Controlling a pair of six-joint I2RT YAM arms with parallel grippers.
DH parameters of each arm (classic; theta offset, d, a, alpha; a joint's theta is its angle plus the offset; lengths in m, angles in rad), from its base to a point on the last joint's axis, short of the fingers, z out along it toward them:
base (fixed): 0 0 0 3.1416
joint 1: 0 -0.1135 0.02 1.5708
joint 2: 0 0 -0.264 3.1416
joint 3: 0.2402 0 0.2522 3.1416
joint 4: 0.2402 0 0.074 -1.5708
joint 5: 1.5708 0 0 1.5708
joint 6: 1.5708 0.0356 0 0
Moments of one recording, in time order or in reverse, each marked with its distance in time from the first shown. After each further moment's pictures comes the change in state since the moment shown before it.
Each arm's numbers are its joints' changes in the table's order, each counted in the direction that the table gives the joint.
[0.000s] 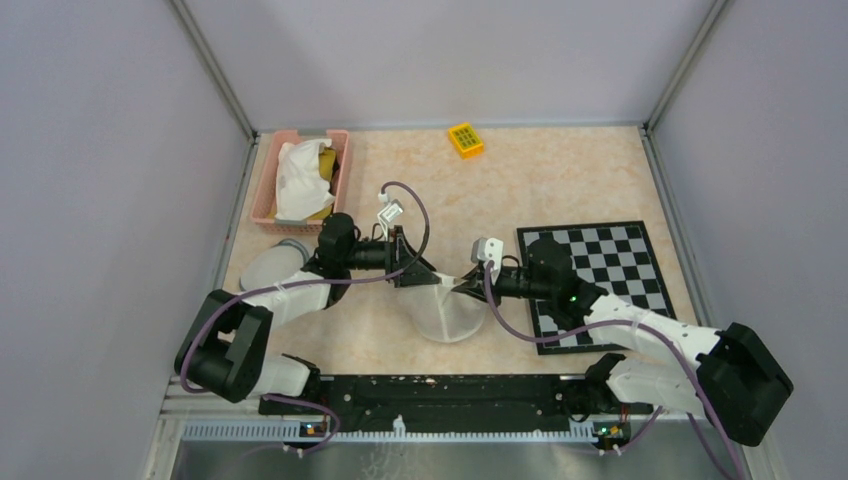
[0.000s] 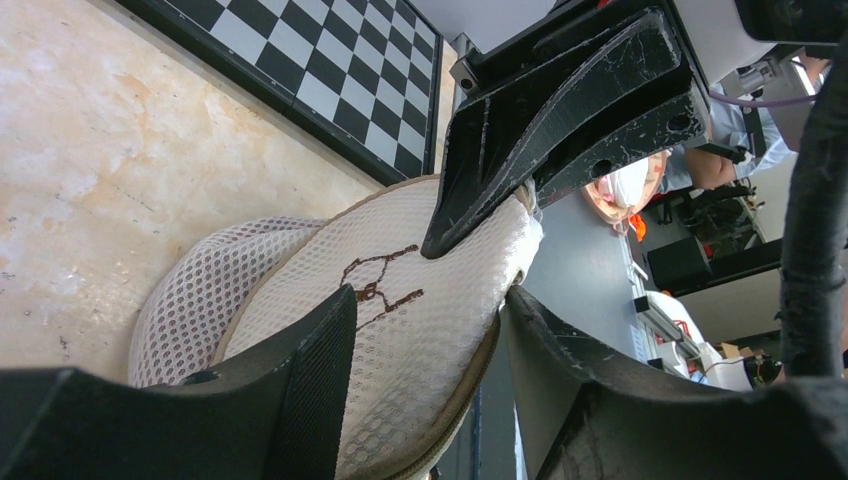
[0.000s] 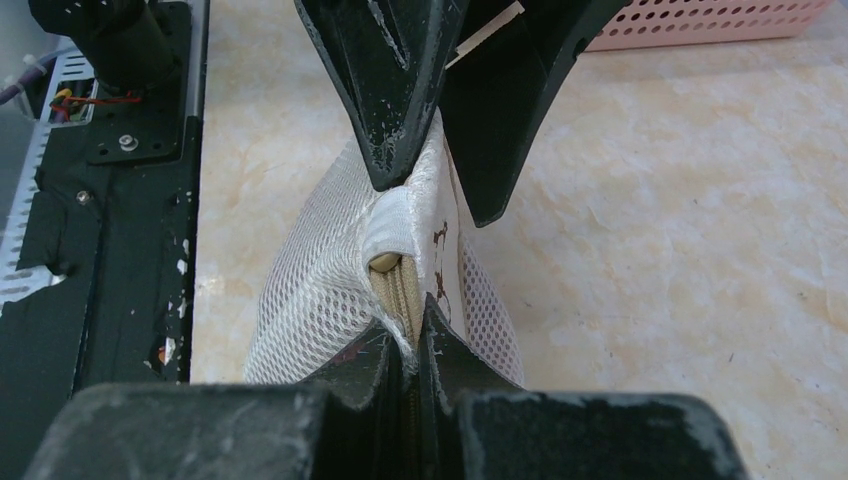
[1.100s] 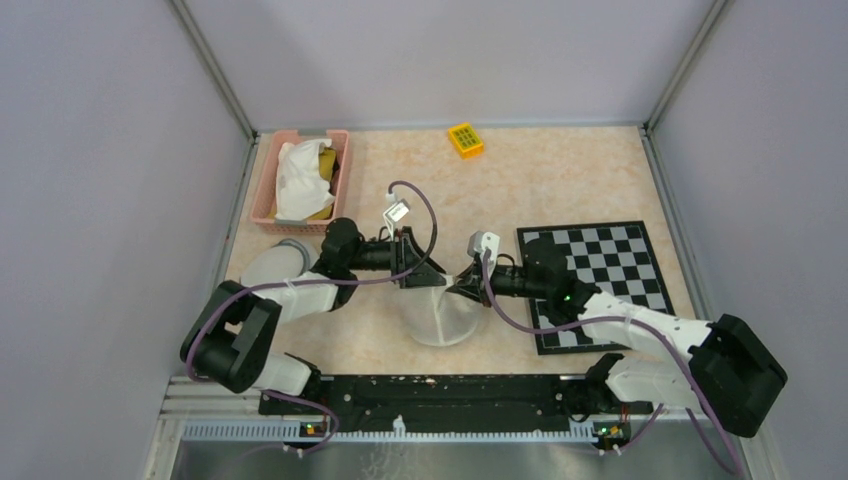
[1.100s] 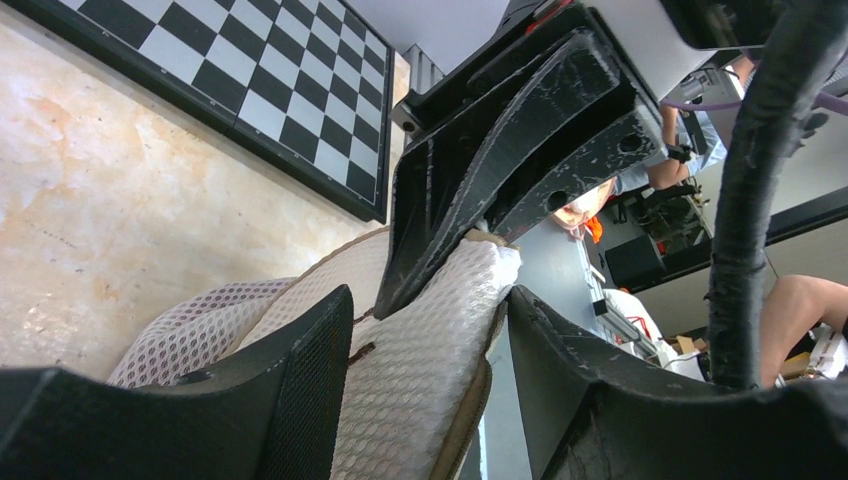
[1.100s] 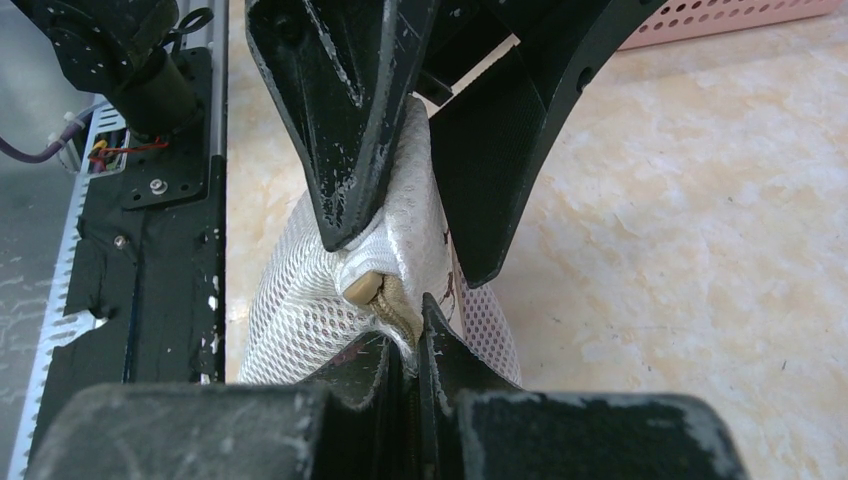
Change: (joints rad) left arm 0.066 0.052 -0.013 -0.233 0.004 -0.191; right arm -0.026 0.047 0.010 -0.071 0.026 0.136
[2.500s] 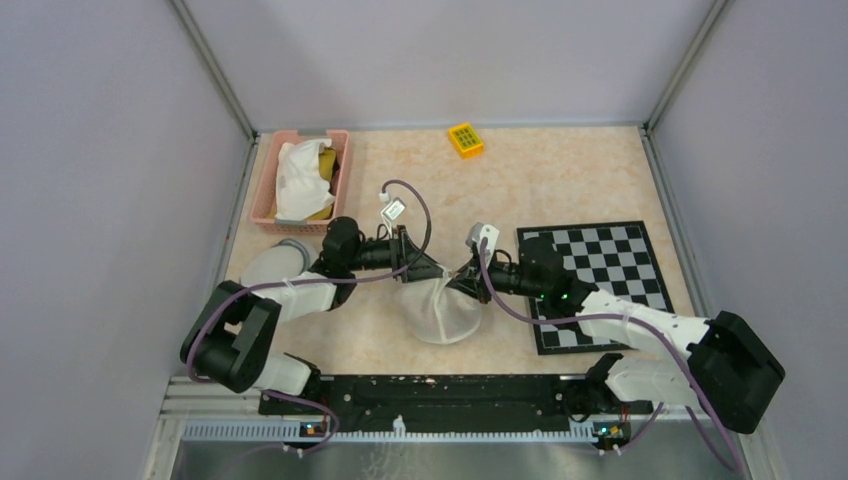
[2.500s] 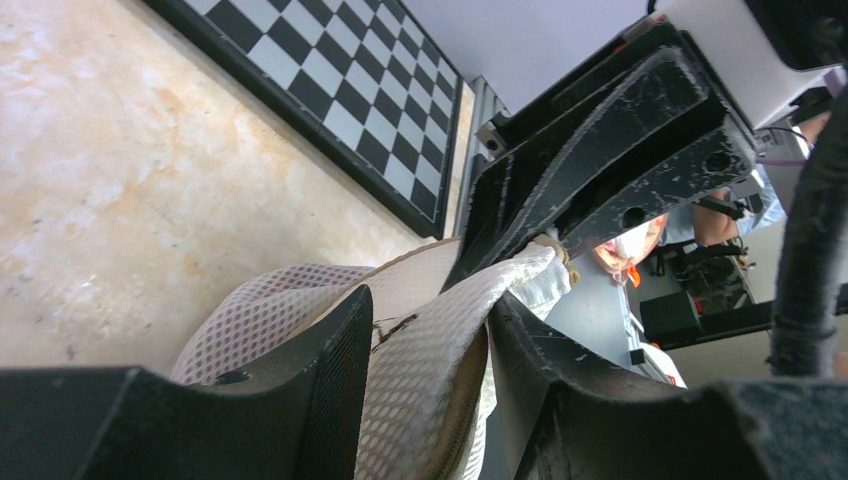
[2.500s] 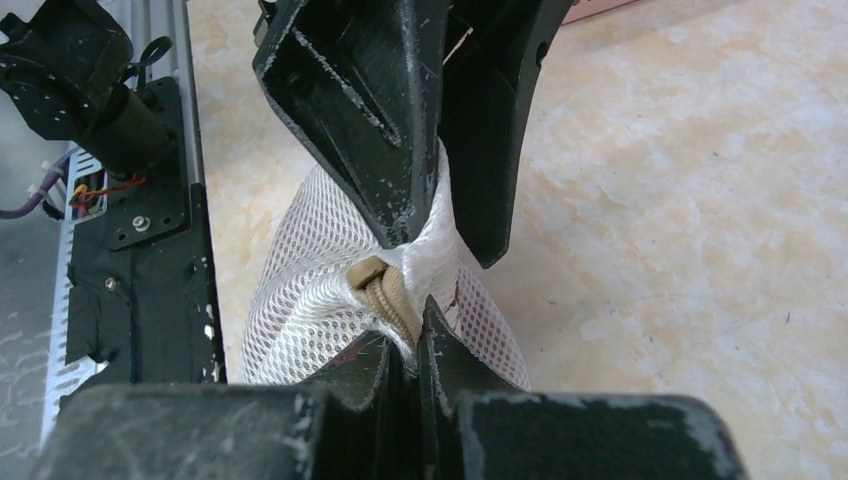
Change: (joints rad) left arm -0.028 -0.005 -0.003 0.121 -0.124 0.080; right arm -0.019 0.018 0.025 0.023 0.108 0.101
